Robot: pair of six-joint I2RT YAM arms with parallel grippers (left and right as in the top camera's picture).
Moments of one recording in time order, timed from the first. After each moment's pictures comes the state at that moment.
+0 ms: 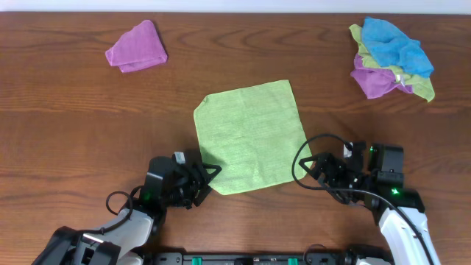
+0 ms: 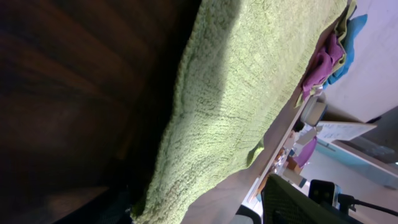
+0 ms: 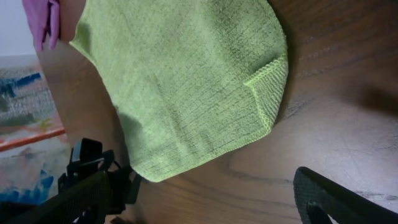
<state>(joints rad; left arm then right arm) -0.35 1.35 0.12 0.50 0.57 -1.42 -0.10 1.02 0.46 -0.56 -0.67 0.59</state>
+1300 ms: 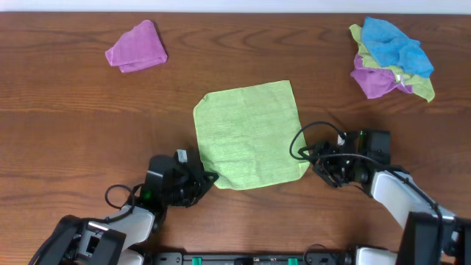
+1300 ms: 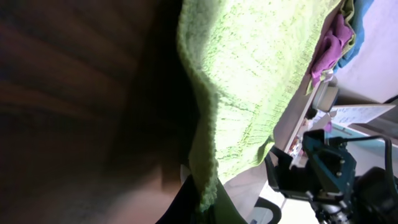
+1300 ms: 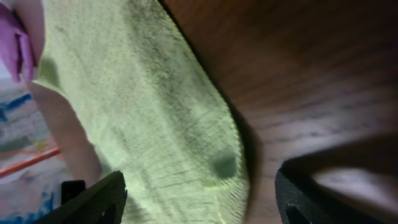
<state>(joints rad) -0.33 1.41 0.13 0.55 0.61 -1.30 -0.11 1.46 0.49 -0.21 -0.67 0.65</state>
